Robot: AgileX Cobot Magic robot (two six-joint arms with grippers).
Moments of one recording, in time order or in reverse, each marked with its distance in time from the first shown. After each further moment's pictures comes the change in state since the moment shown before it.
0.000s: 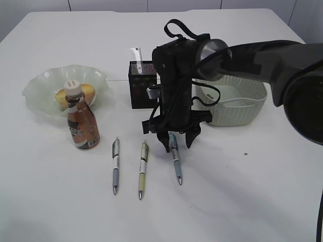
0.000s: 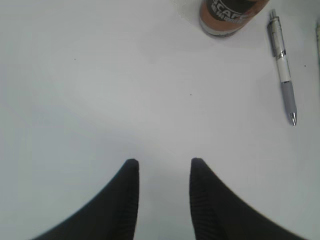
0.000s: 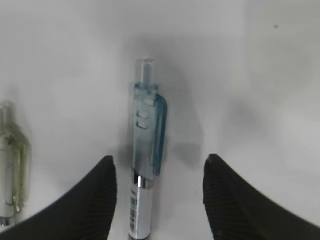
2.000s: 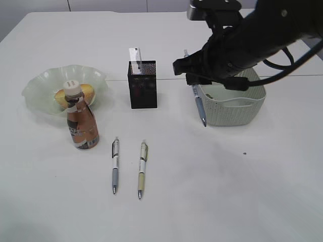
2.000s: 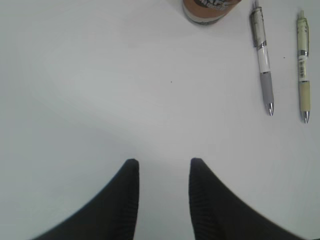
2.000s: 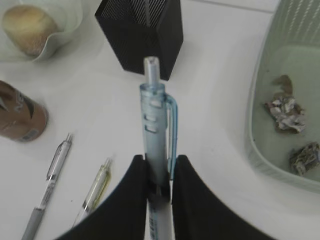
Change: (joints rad) left arm 0.000 0.000 0.000 -0.073 0.033 0.000; right arm -0.094 -0.687 0.705 0.139 -0.773 -0.327
